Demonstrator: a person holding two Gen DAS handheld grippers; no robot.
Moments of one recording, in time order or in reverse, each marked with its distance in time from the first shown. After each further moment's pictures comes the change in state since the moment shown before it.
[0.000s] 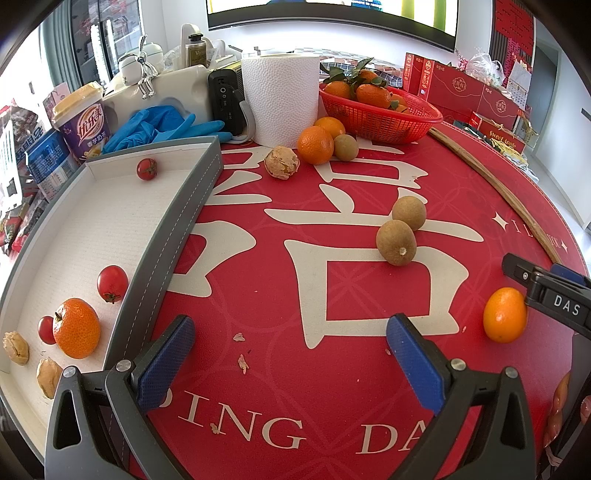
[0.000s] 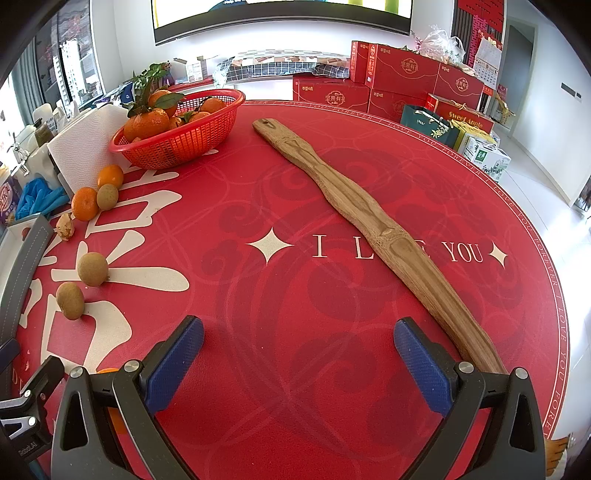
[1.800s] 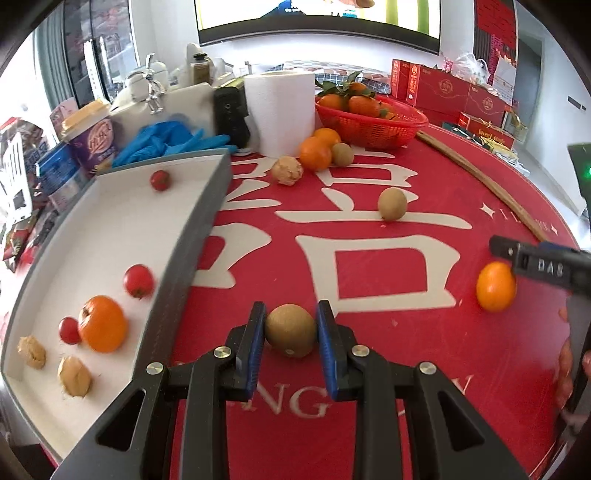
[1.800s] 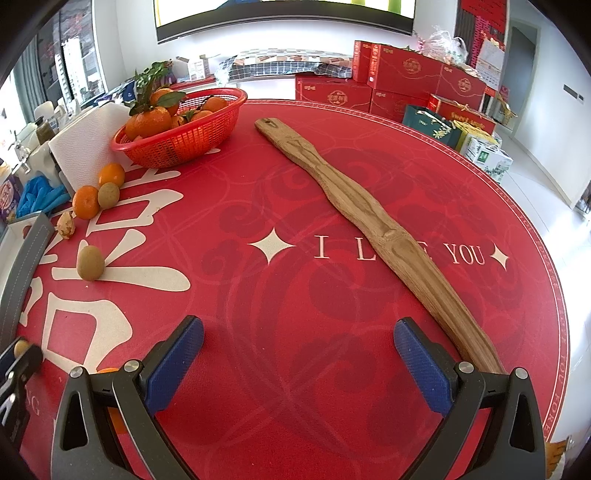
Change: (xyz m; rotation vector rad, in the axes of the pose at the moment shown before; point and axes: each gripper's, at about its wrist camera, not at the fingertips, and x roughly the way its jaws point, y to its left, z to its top) left arm -0.020 0.012 -0.014 0.053 -0.057 -0.011; right arm 0.001 0.002 0.002 -0.017 0.006 0.010
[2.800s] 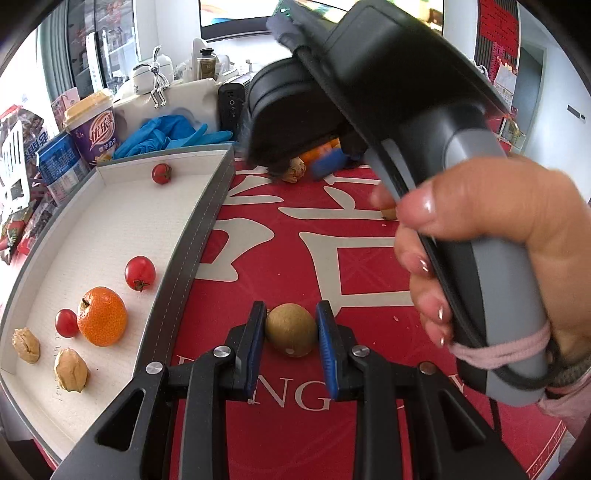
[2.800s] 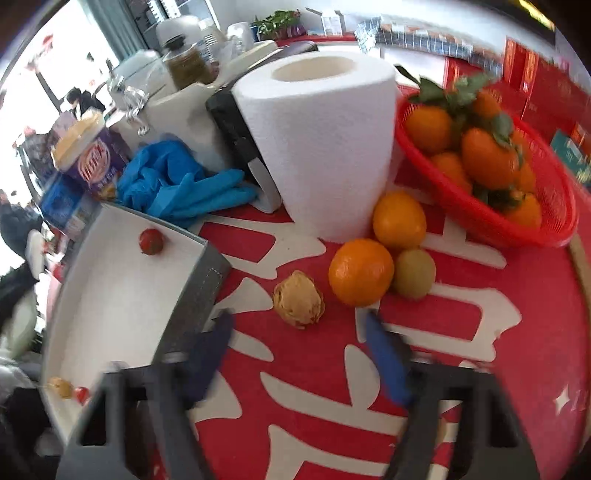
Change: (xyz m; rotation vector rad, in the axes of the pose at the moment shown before) left arm -0.001 0.004 -0.002 -0.025 0.003 -0.024; right arm 0.038 0.216 0.082 -0.268 0.162 0.358
